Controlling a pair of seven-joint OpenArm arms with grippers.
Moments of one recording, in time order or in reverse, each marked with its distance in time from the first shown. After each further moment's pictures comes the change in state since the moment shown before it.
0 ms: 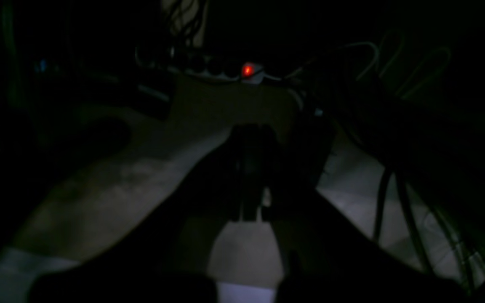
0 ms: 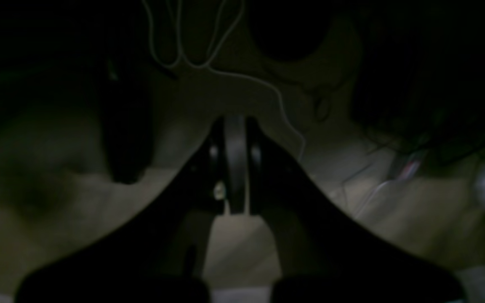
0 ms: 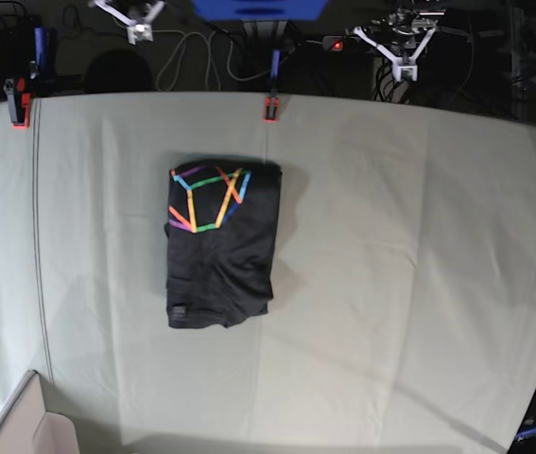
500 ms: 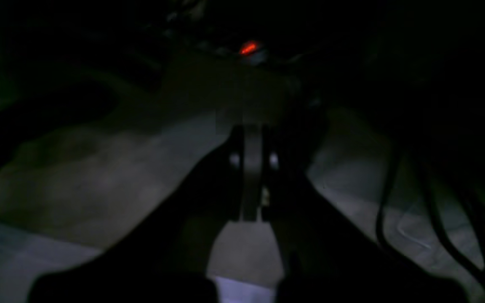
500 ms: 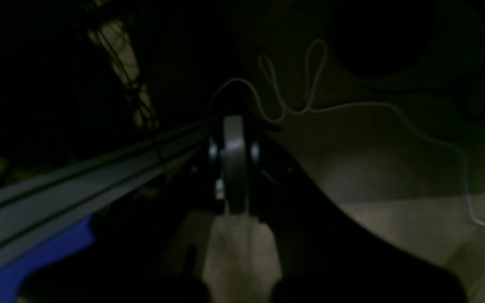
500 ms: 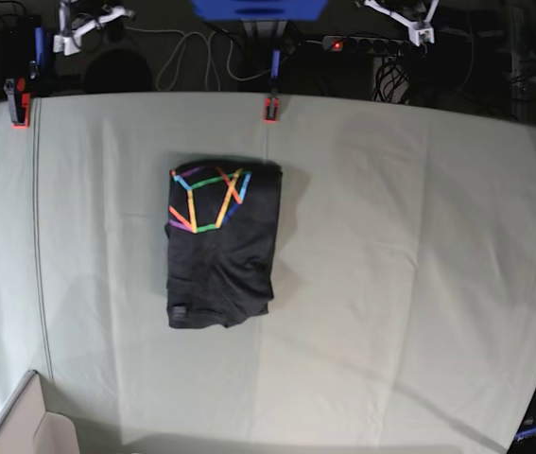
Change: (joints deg) left arm 6.1 -1.1 -12.1 0.0 -1.1 -3.6 -5.8; right arm -8.5 8.6 35.5 17.7 0.3 53.0 -9.7
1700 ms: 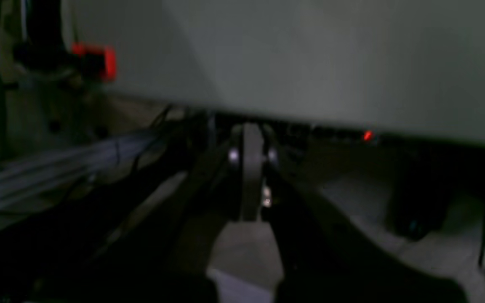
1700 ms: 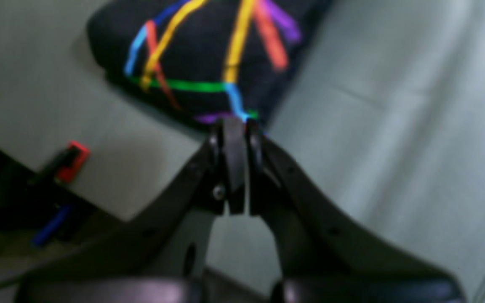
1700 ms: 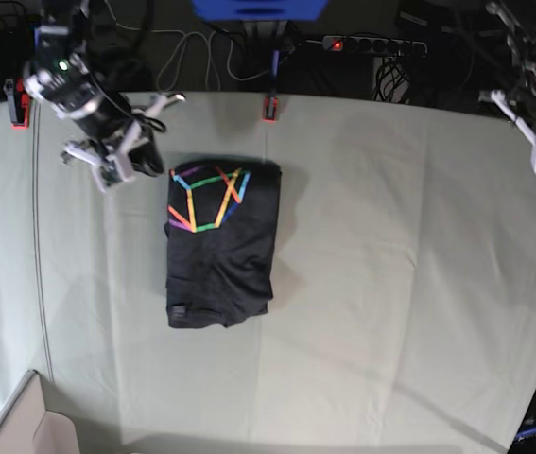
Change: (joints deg) left arm 11.0 6.2 -0.3 101.6 -16.3 -27.6 68.6; right arm -8.6 -12.9 -9.7 84.7 -0.3 0.5 -42.1
